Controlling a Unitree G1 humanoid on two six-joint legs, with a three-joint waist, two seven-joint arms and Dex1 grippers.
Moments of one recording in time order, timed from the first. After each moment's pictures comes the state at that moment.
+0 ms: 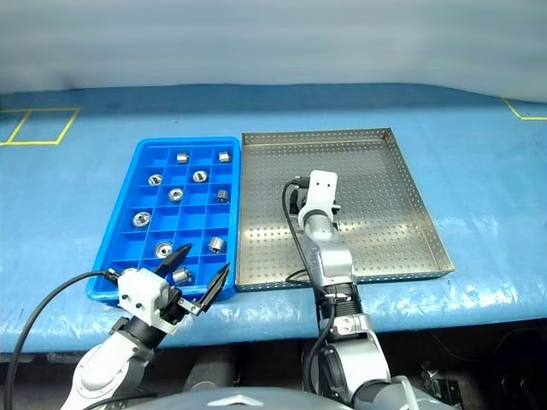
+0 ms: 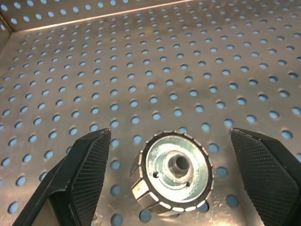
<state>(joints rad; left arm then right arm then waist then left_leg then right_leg) 0.55 0.28 -0.09 -0.68 -0.17 0.10 -0.36 -0.48 0.16 -0.03 0.26 0.08 0.47 -0.24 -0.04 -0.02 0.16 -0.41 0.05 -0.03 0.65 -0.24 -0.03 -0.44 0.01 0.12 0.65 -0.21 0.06</state>
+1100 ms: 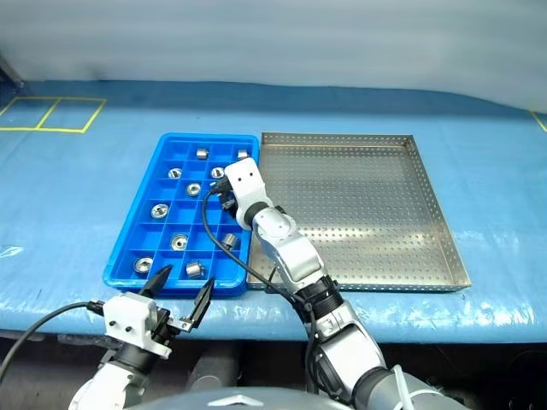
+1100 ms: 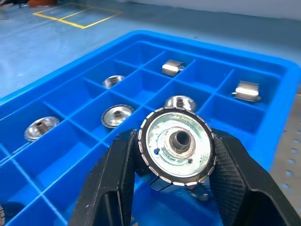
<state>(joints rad) 0.75 0.20 -0.11 -0.70 -0.10 0.01 -0.24 -0.57 0.15 0.34 0.19 0.11 0.48 0.13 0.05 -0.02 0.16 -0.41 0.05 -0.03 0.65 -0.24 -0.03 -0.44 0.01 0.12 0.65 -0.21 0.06</state>
